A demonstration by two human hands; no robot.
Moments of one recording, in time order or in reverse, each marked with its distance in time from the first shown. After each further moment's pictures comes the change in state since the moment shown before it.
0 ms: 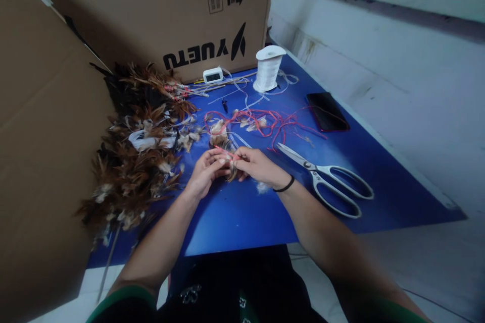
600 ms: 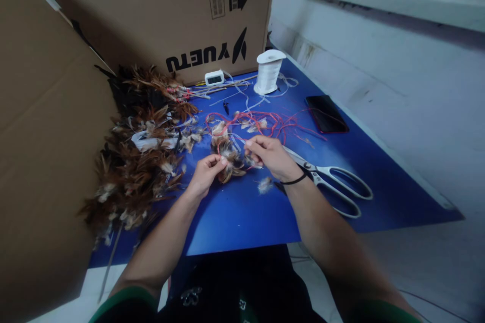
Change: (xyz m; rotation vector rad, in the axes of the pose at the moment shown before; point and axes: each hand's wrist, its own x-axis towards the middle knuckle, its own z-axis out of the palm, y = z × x) left_hand 0.001 -0.003 -0.007 0.222 -0.045 0.064; right_hand 0.005 0.002 -0.026 0.038 0.271 -0.191
